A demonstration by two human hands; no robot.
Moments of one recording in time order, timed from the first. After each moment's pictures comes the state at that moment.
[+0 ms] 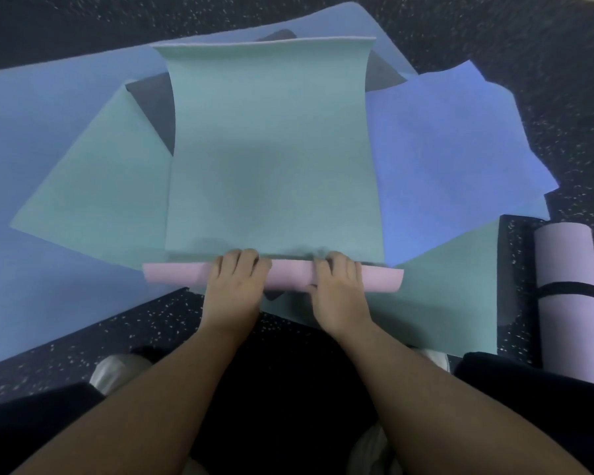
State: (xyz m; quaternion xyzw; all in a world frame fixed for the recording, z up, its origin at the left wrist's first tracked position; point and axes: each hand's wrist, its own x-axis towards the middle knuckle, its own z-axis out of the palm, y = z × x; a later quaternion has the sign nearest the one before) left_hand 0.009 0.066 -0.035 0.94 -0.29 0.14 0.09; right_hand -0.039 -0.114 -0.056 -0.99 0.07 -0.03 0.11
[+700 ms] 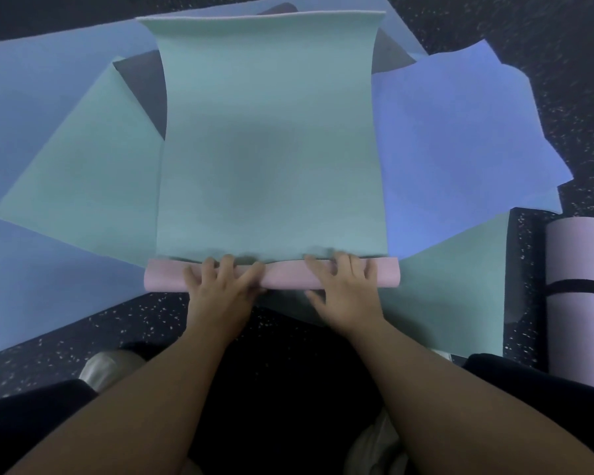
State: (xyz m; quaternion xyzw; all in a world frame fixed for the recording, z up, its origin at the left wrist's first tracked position) left_hand 0.002 0.080 -0.067 0.98 -0.20 -0.02 0.03; right_hand -0.047 -0.131 -0.067 -1.00 0.03 -0.04 0.05
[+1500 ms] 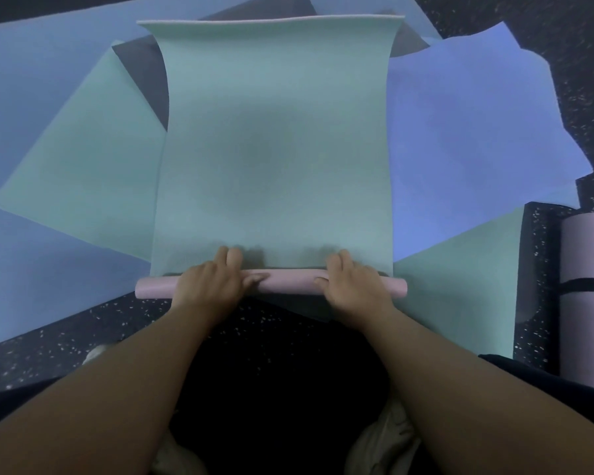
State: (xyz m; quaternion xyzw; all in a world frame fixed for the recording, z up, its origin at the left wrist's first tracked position) left_hand 0.025 0.095 -0.076 0.96 -0.27 0.04 0.10; right_hand -0.030 -0.137 -0.051 -1.00 -0.04 0.08 0.01
